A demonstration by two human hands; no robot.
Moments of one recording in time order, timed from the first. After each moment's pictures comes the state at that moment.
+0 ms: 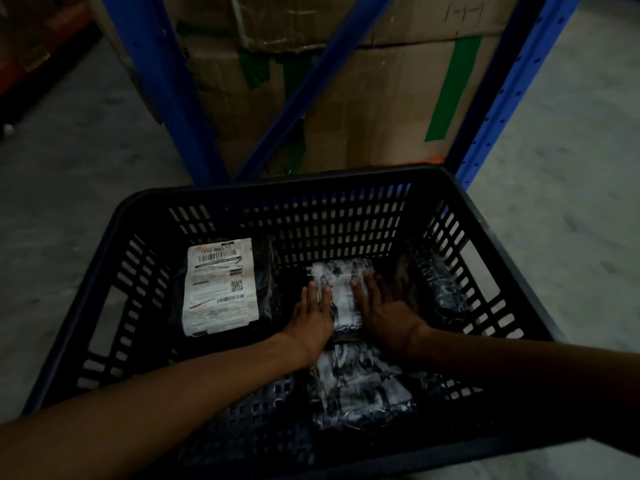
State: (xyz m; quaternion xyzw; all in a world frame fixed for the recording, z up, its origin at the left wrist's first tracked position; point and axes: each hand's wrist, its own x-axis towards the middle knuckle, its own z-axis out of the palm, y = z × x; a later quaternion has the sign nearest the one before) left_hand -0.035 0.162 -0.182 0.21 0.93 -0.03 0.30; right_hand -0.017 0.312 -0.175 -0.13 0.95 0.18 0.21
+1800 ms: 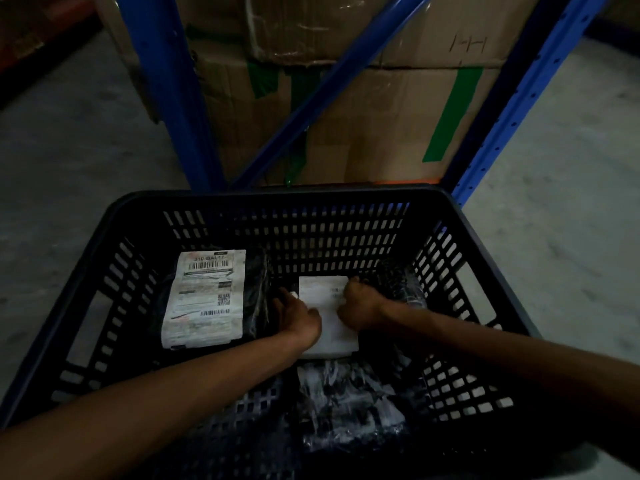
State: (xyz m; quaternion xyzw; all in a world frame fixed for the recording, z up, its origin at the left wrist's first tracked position) left_hand -0.054 0.172 -0.168 -0.18 0.87 0.39 0.24; right_hand -0.061 0.285 -0.123 0.02 0.95 -0.12 0.28
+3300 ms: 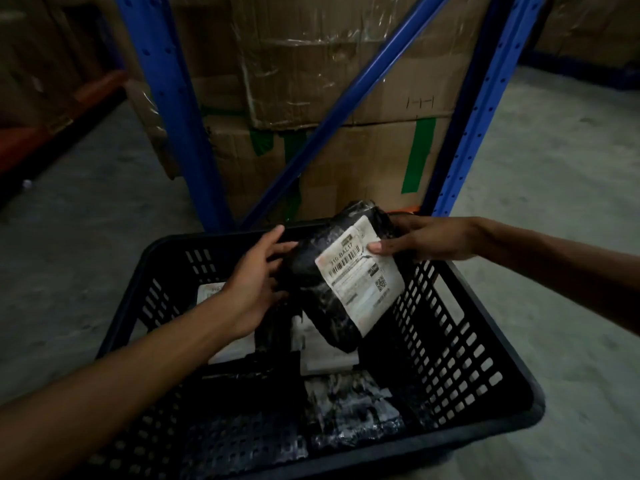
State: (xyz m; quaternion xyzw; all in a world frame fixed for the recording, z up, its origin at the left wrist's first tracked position) left_hand -0.053 0.117 -0.013 -0.14 0.61 0.75 0.21; right_hand -0.071 0.383 0.024 -0.04 0.80 -0.50 0.32
